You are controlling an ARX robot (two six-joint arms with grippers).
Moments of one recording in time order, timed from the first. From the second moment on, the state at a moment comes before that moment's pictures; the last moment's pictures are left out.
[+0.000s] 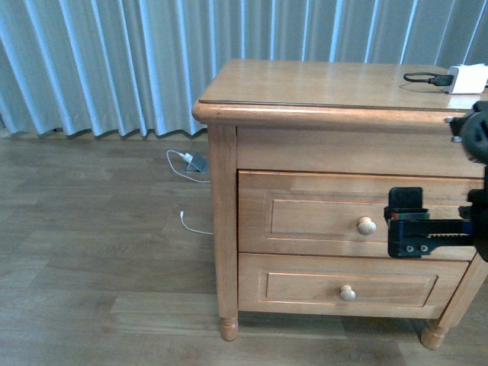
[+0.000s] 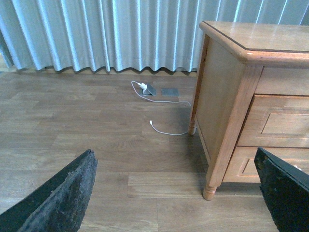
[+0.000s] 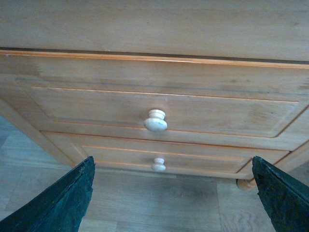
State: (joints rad) left arm 0.00 0.00 0.02 0.00 0.00 0.00; right arm 0.20 1.66 0.61 0.63 0.06 0.06
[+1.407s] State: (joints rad) left arm 0.00 0.00 0.02 0.00 0.00 0.00; right arm 0.00 0.35 0.06 0.28 0.00 0.01
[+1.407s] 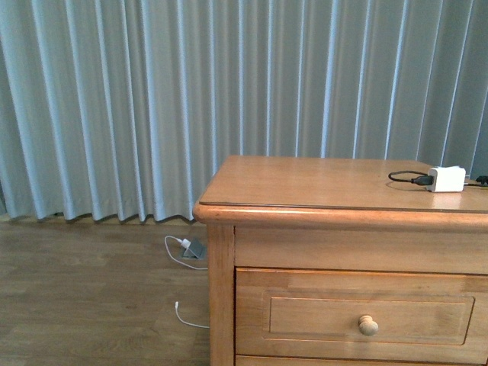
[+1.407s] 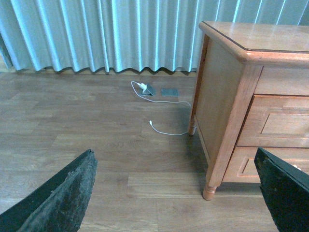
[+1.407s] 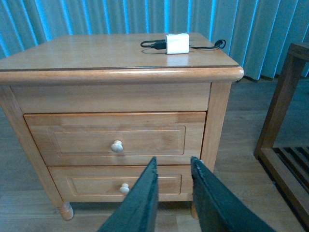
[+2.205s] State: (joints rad) left arm 0.00 0.00 0.02 0.00 0.00 0.00; right arm 0.00 0.01 0.01 0.00 0.00 0.00
